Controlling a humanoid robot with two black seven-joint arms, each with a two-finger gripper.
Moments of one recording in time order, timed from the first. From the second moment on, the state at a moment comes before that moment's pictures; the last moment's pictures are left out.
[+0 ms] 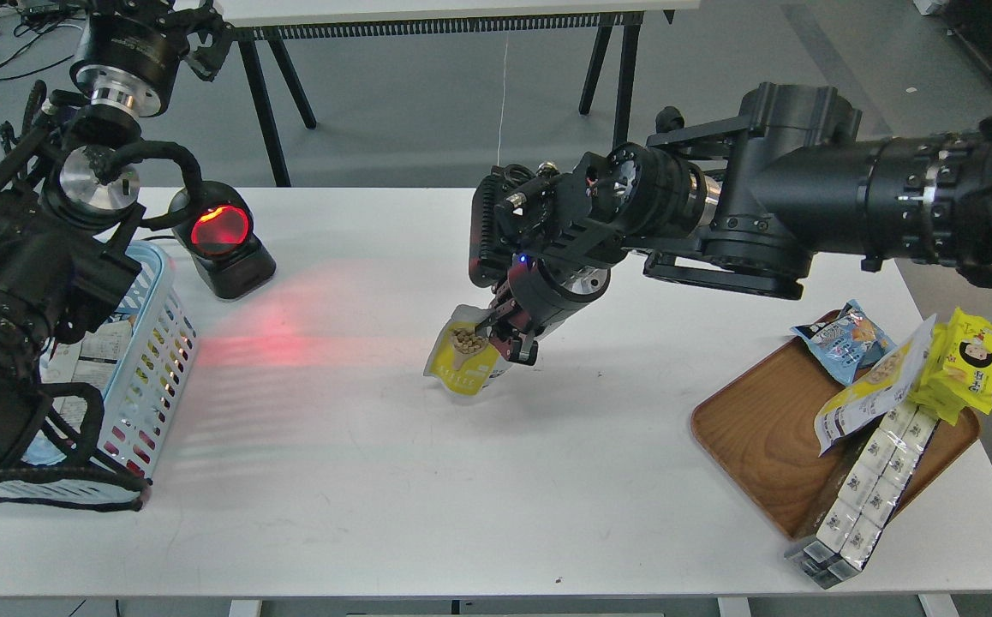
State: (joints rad) left arm -1.09 0.22 -0.88 -0.27 -0.13 -0.49 -0.26; right arm 1.73 0.00 -0.62 1.01 -1.64 0.23 0.49
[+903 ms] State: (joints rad) left arm -1.09 0.23 -0.88 -0.26 -0.13 -0.49 -0.25; right arm 1.75 -0.08 -0.45 1.02 -1.56 0.20 0.49
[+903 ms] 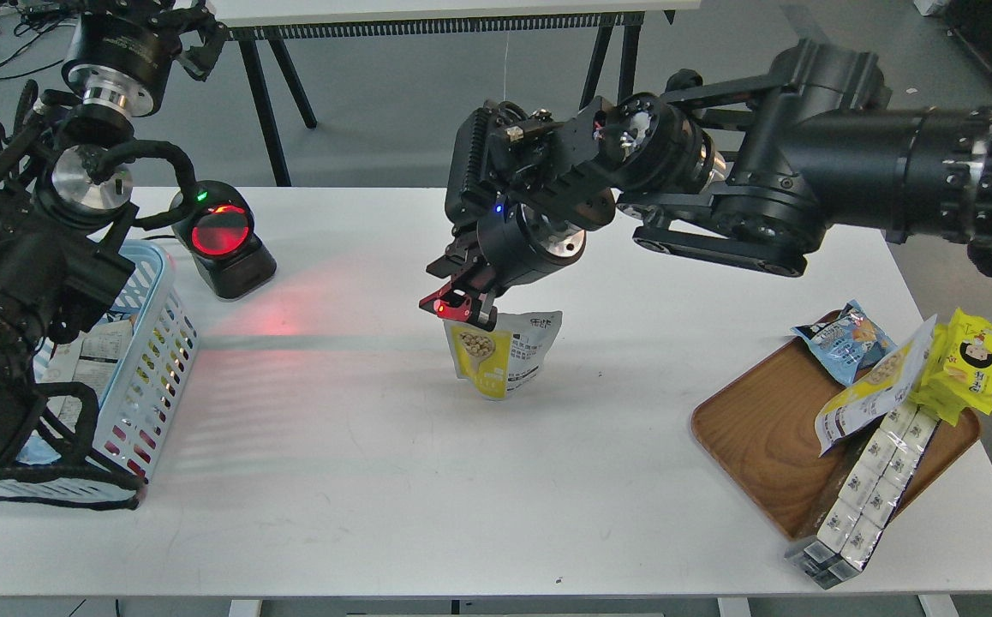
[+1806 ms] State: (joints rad) left arm -1.23 0.25 -0.65 -0.27 -0.09 -0.49 -0.15; right arm 1.26 -0.52 0.28 0.95 -0.94 0.09 0.49
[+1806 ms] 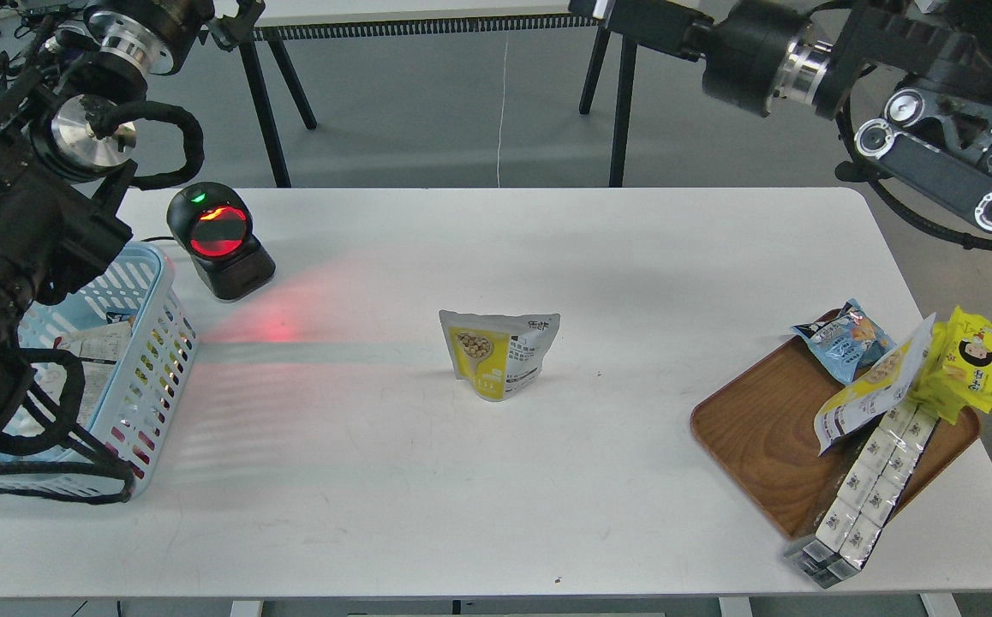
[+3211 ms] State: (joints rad) left arm -1.30 0.40 -0.26 -1.39 1.87 -0.49 -0.16; right arm 0.86 -0.51 0.59 0.65 0.22 0.42 0.49
